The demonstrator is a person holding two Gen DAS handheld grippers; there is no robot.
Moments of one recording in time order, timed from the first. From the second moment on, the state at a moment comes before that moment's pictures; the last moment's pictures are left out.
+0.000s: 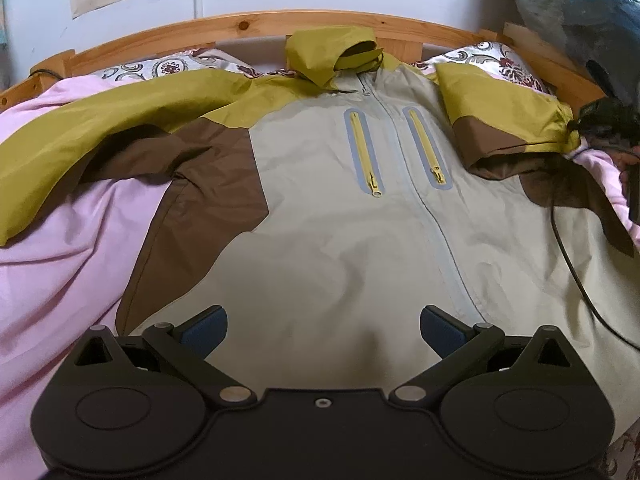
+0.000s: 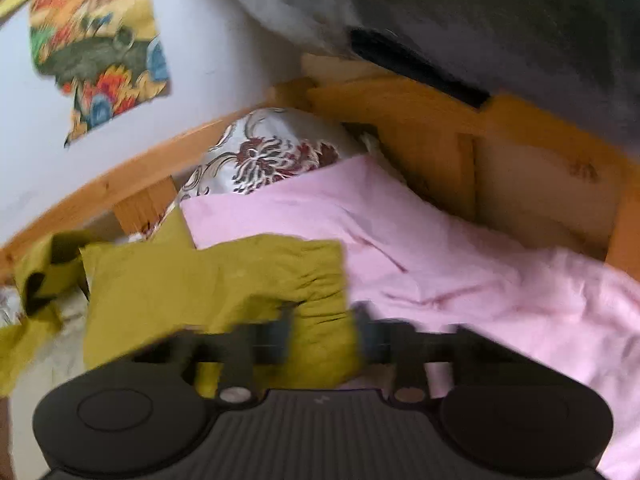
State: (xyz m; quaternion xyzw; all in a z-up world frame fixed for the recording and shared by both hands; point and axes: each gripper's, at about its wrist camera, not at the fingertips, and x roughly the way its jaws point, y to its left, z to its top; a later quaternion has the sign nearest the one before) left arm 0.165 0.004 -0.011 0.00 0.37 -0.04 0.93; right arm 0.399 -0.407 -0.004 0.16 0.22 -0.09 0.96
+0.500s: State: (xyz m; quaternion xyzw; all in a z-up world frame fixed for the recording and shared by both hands) left arm 0.155 -0.014 -0.011 0.01 0.36 -0.06 0.93; right arm 0.336 -0.166 0.092 -0.05 0.08 0.31 0.95
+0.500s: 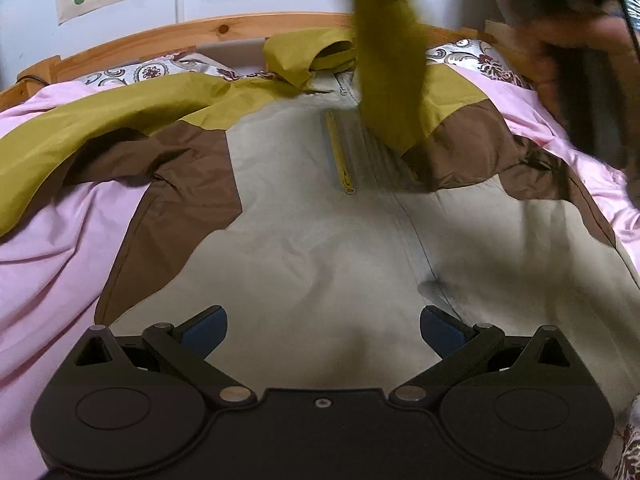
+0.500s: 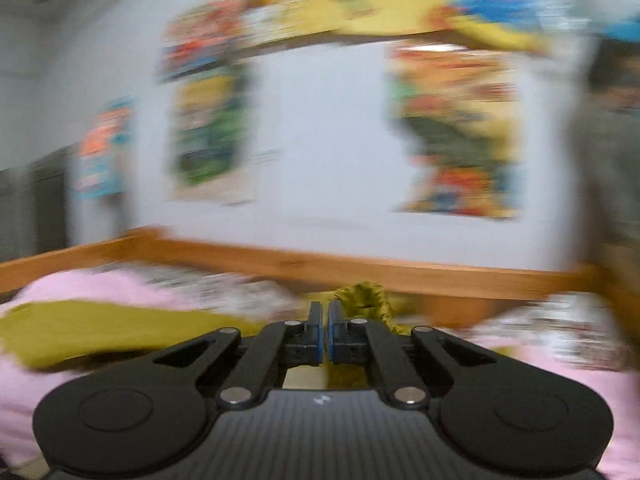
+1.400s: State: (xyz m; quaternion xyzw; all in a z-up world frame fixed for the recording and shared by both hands) left arm 0.260 0.018 -0.030 0.07 0.26 0.03 0.96; right arm 0.445 -0.349 -0.019 0.10 0.29 0.08 0.95
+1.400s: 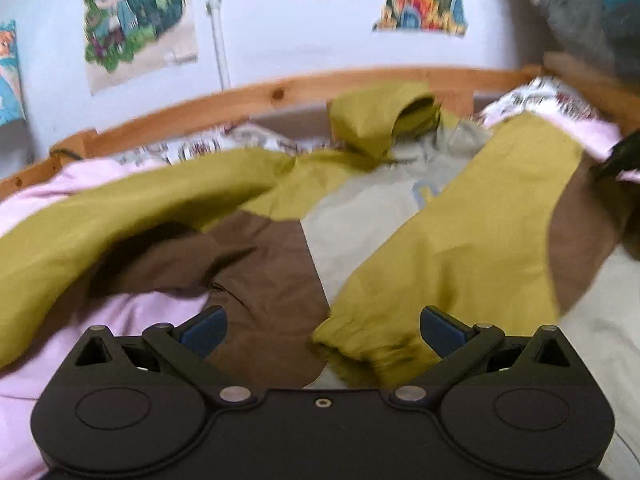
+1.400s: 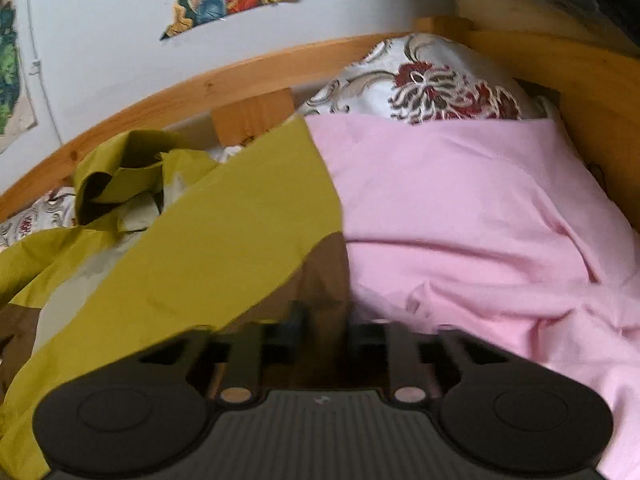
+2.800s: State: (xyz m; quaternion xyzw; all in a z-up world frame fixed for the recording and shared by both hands) left arm 0.154 0.265 0.046 -0.14 0.25 0.36 0.89; right arm 0.246 -0.248 -0.033 0.18 0.27 0.25 0.91
